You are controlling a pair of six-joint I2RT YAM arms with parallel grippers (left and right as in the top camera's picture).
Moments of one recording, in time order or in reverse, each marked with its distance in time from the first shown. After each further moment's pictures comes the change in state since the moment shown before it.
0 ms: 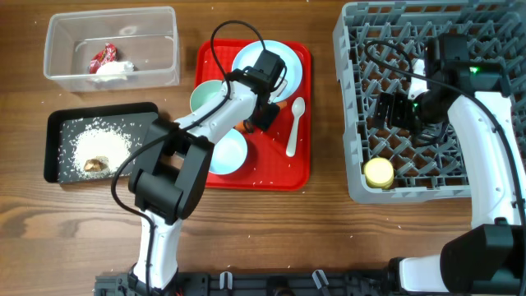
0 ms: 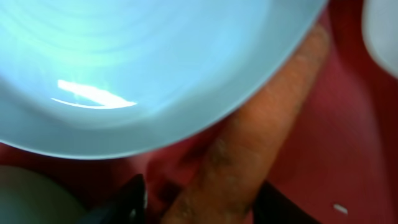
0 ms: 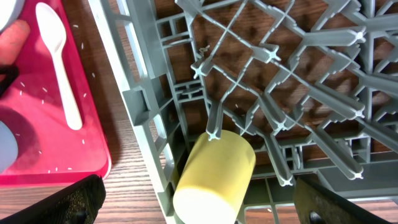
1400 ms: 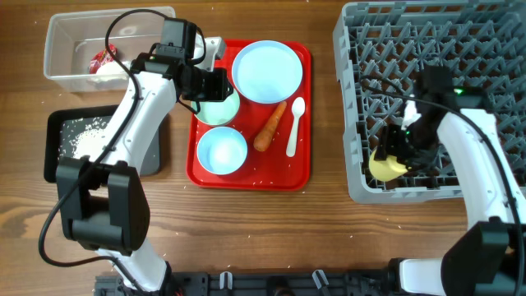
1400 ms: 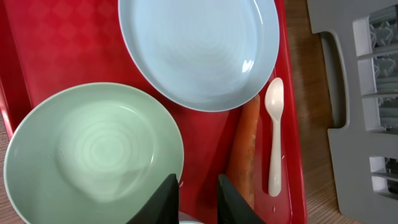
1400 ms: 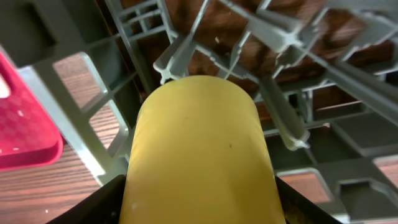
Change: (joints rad) left arm 0.331 -0.306 -0.092 -0.027 0.484 -0.207; right arm -0.003 -0.036 -0.242 0.016 0.027 0.045
